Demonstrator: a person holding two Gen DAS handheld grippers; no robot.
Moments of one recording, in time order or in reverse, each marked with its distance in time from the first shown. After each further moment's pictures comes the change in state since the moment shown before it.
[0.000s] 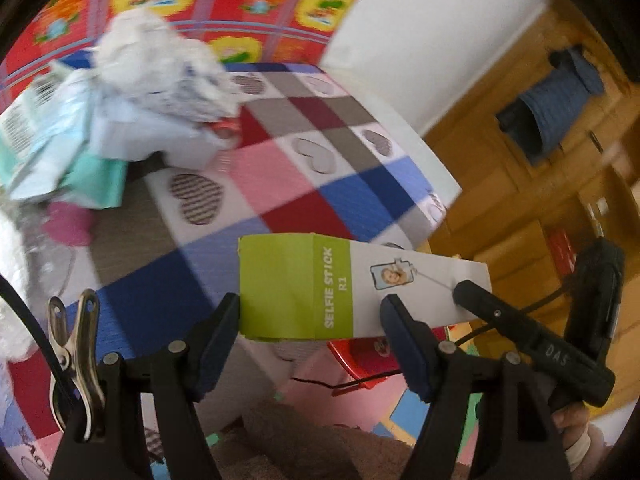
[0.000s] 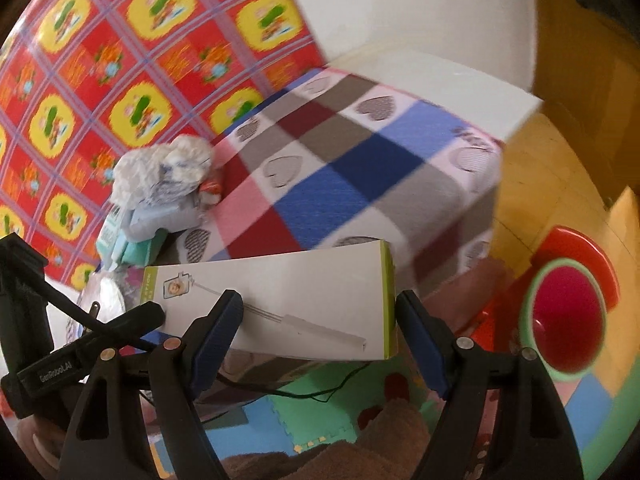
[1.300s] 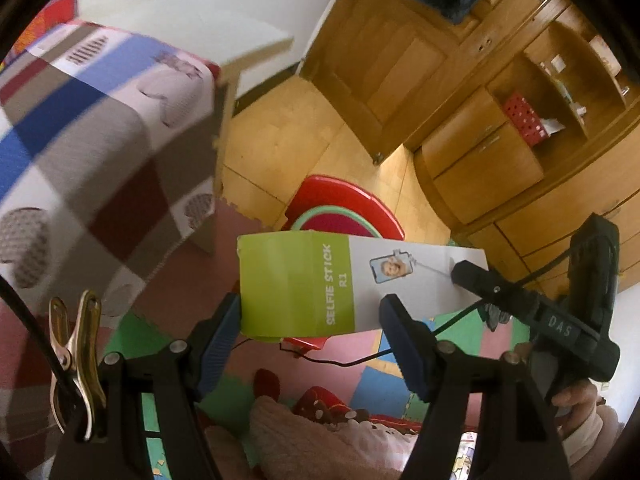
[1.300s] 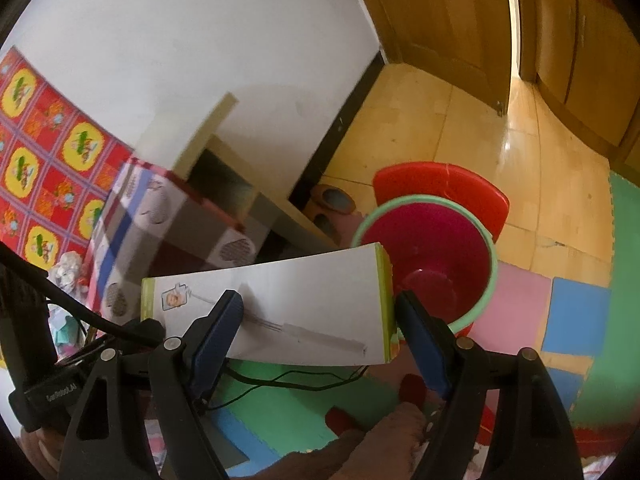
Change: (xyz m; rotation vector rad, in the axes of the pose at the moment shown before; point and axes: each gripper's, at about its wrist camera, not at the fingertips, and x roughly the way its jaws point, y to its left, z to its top) left arm 0.200 -0.249 -0.065 0.345 0.273 -0.107; right arm -0.064 -0.302 -0.061 0.407 -0.052 -0.138
